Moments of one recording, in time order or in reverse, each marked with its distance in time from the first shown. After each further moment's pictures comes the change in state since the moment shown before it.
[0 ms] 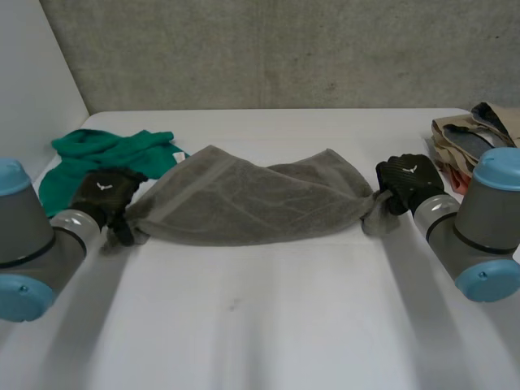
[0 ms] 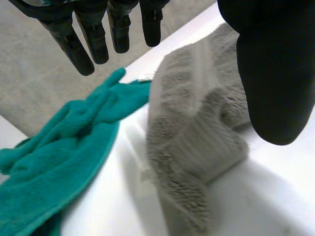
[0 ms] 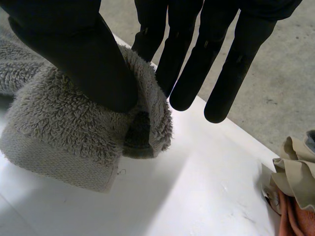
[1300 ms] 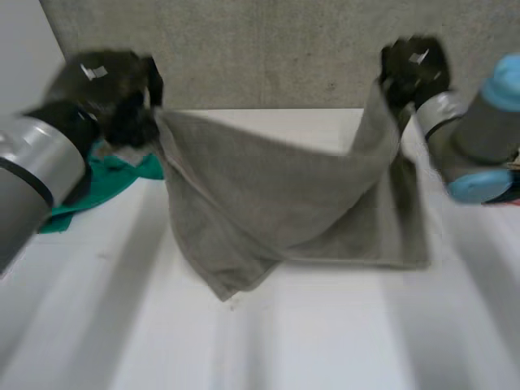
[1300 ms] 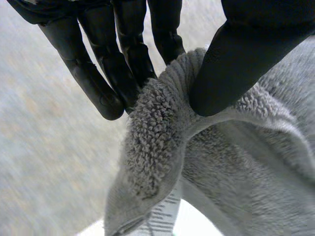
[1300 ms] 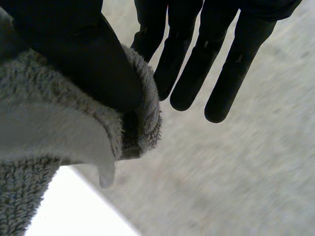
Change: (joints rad) left arm -0.268 0.440 0.165 -0.299 -0.067 -0.244; right arm 0.041 0.180 -0.605 0.014 -0.004 0.043; left_hand 0.963 0.987 0.977 0.995 0.929; right_hand -0.036 -0.059 -0.063 -0.069 -0.038
